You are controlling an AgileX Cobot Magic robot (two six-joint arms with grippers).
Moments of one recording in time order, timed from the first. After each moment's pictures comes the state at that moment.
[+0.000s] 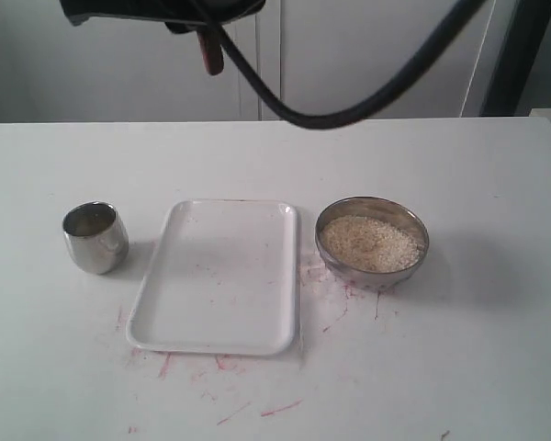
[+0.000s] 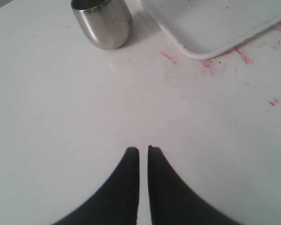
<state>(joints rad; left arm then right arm) -0.16 0.00 -0.02 0.00 0.39 0.24 0.89 1.71 -1.86 -0.67 1.07 0.72</state>
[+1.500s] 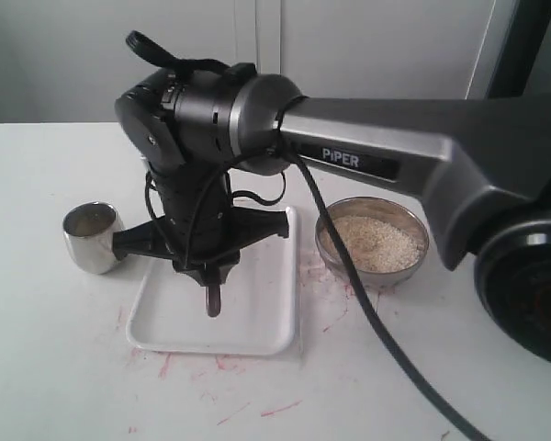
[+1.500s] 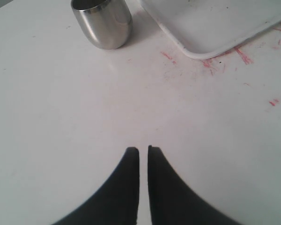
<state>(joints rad) -0.16 0.00 -0.02 0.00 0.39 0.24 0.74 2.17 -1.86 -0.14 1.19 0.76</state>
